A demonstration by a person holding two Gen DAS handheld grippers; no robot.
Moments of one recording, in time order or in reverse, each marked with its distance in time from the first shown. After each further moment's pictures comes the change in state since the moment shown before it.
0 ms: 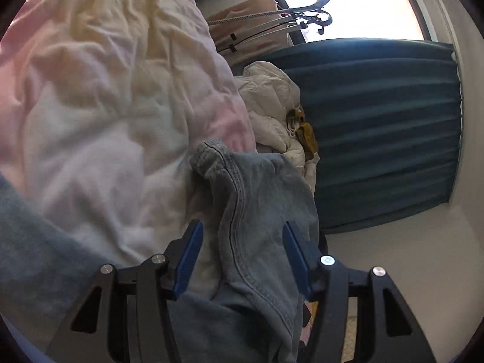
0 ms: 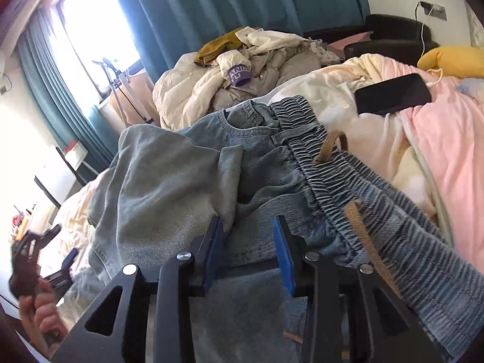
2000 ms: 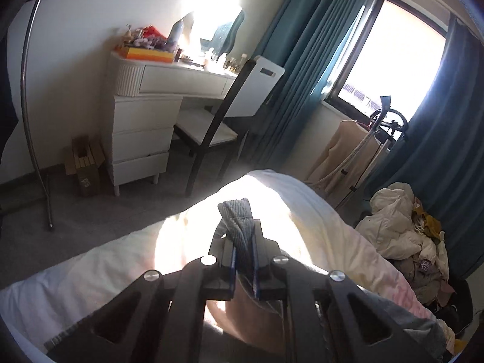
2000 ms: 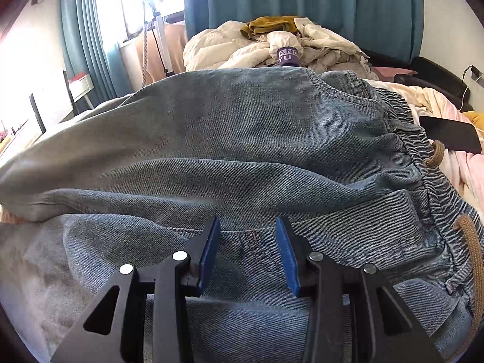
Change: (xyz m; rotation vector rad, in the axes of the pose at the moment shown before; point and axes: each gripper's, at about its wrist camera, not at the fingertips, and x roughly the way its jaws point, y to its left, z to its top) left arm -0.362 0.078 0.241 0.333 -0.530 0.658; right arm 0.074 0.082 -0.044 -0.311 0.056 -0.089
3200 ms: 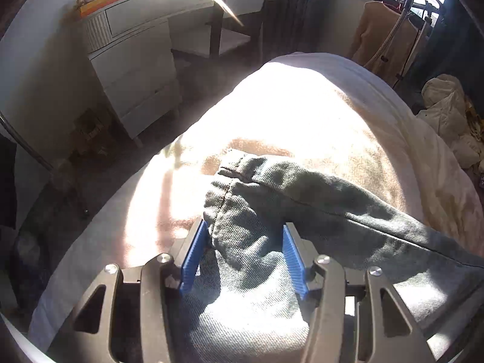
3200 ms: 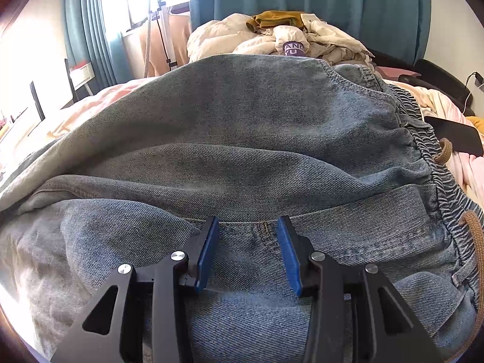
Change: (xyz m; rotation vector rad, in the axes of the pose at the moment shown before) left arm 0.142 -0.054 -0.019 0.341 0.394 0.245; right arm -0.001 0.018 0.003 -0.043 0.028 -0.024
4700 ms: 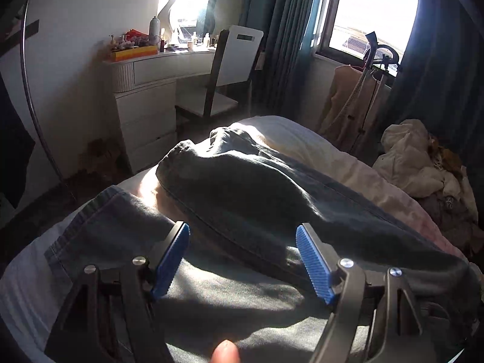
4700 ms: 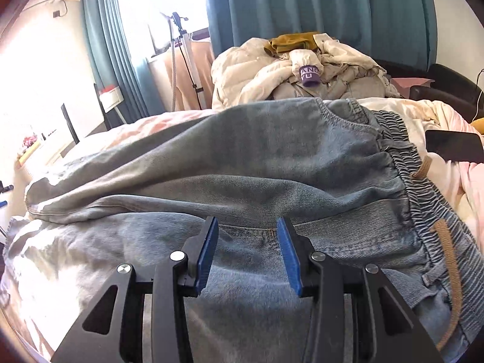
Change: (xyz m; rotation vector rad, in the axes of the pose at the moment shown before) left arm -0.166 -0.045 -0.135 -0.137 -0.329 -0.104; right arm -0.059 -0.020 -0.001 0.036 -0.113 0.177
